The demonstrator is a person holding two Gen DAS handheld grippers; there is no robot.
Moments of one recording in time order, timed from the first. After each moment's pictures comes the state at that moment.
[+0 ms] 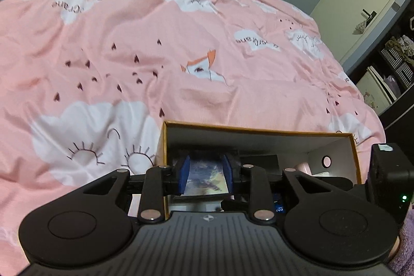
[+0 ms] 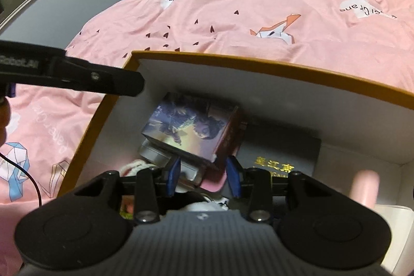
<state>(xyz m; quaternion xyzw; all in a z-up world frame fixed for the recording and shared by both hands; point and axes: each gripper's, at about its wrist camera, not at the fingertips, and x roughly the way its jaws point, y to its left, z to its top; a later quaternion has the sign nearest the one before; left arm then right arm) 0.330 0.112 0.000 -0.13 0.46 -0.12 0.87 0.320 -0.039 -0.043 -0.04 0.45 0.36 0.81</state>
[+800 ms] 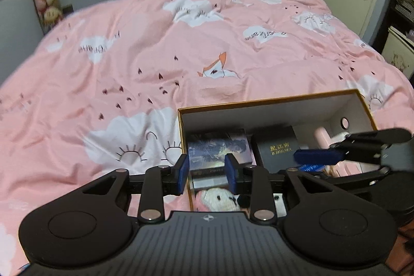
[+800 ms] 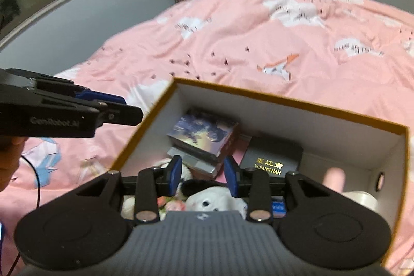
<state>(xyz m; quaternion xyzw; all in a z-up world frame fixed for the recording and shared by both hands) 0.256 0.076 0.039 0.03 0.42 -0.06 0.90 0.258 -0.080 0.021 -0.04 0.38 0.39 0.84</state>
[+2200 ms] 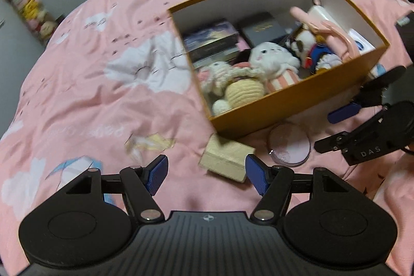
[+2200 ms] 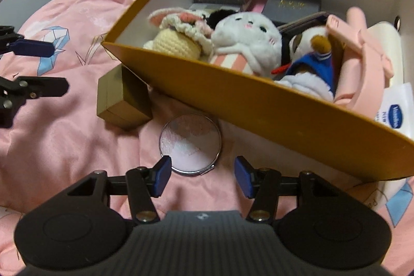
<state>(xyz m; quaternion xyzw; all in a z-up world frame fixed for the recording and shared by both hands) 0.124 0.071 -0.014 0.18 0.48 -0.08 0.86 0.158 -0.102 -0.076 -0.09 0.51 0.37 0.77</state>
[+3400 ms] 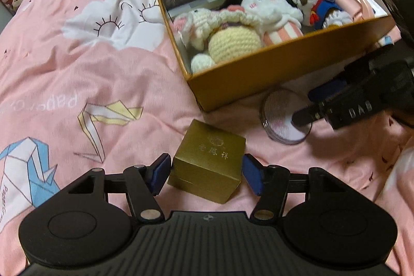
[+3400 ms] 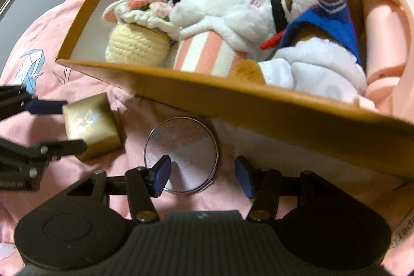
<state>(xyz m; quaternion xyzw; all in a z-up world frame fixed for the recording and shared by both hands) 0.148 0.079 -0.071 0.15 0.57 -0.10 0.80 0.200 -0.095 -0.121 0.00 0.57 0.36 0.74</state>
